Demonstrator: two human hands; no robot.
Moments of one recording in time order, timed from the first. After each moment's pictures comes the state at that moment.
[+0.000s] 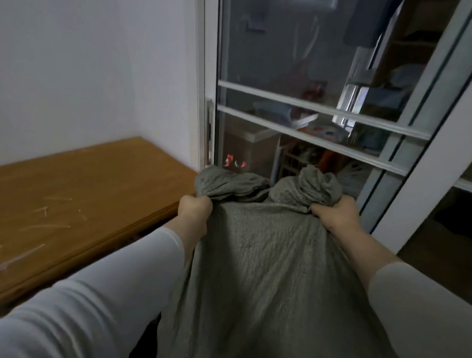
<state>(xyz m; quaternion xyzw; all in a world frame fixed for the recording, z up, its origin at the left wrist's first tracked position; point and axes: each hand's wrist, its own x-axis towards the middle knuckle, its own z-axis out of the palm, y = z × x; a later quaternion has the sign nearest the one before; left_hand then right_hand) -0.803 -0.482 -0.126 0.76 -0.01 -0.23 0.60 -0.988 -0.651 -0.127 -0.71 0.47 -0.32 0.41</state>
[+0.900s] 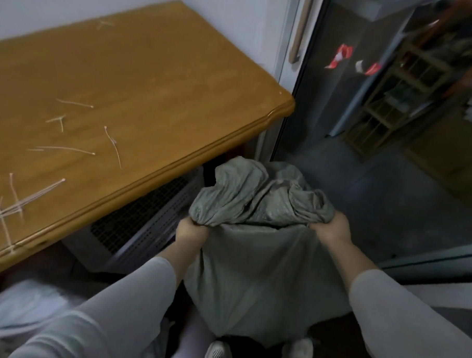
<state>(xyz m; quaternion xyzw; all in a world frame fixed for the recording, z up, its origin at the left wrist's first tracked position) -0.603 -0.410 -0.421 0.82 0.11 -0.35 0.45 -0.746 -0.642 -0.420 -0.72 0.54 -0.01 0.45</state>
